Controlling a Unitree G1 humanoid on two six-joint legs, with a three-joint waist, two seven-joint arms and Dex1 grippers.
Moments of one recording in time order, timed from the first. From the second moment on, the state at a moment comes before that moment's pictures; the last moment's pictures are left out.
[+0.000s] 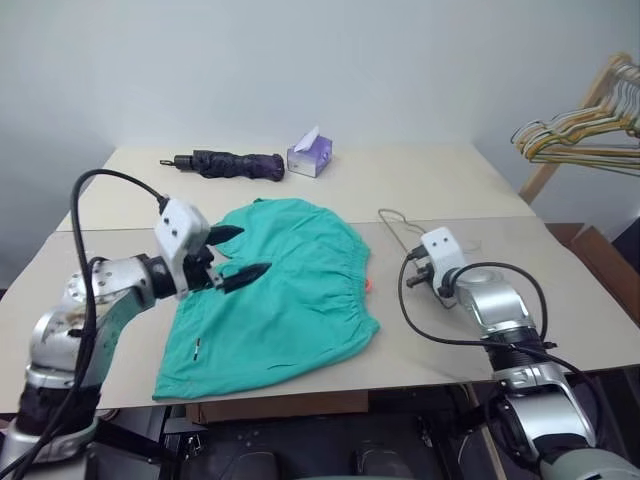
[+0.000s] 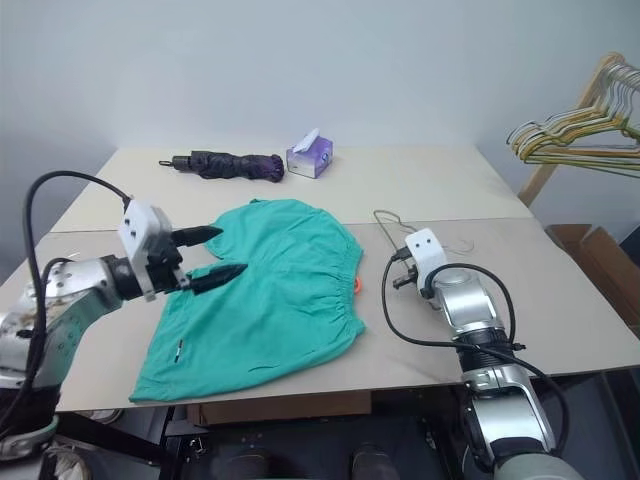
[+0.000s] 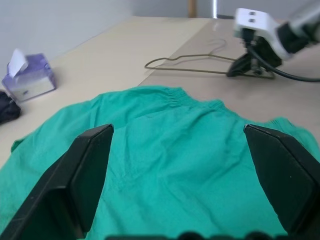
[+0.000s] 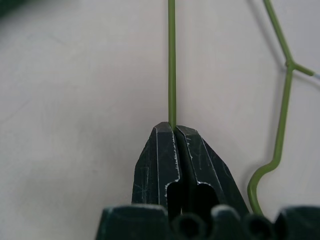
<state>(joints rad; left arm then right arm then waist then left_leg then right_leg) -0.33 0.67 0.17 -0.32 -0.59 0.71 -0.75 -0.59 -0.43 0.08 0.23 -0.02 0.82 0.35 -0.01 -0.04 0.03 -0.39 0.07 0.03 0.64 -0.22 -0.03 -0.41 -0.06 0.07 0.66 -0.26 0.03</state>
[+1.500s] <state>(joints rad) -0.51 0.22 0.32 -0.16 -1.50 0.84 0.00 -0.35 -0.35 0.26 -0.37 -0.07 0.21 0.45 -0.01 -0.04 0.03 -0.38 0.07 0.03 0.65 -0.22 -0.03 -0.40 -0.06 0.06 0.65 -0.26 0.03</state>
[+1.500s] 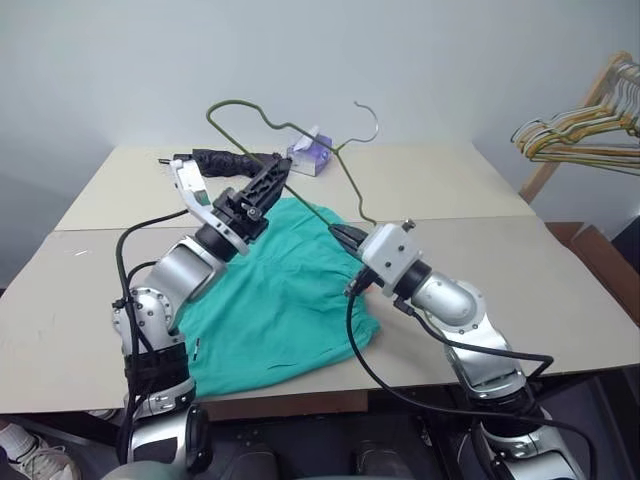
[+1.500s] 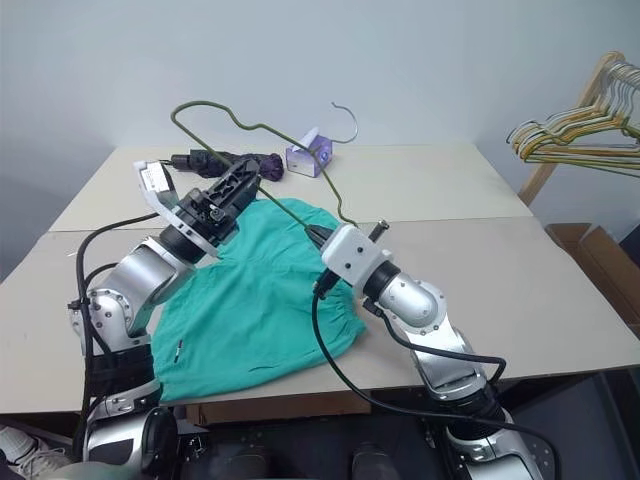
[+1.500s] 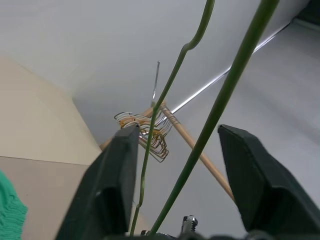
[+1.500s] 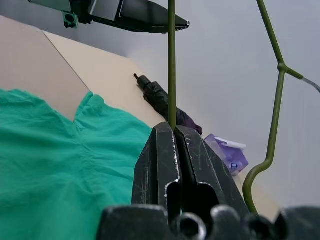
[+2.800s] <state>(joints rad) -0.52 0.52 0.29 -0.07 -1.16 0.81 -0.52 -0.50 -0.57 -0.02 -0.36 0.42 0.64 0.84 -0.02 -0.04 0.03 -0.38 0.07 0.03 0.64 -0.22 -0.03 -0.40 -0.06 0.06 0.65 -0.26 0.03</state>
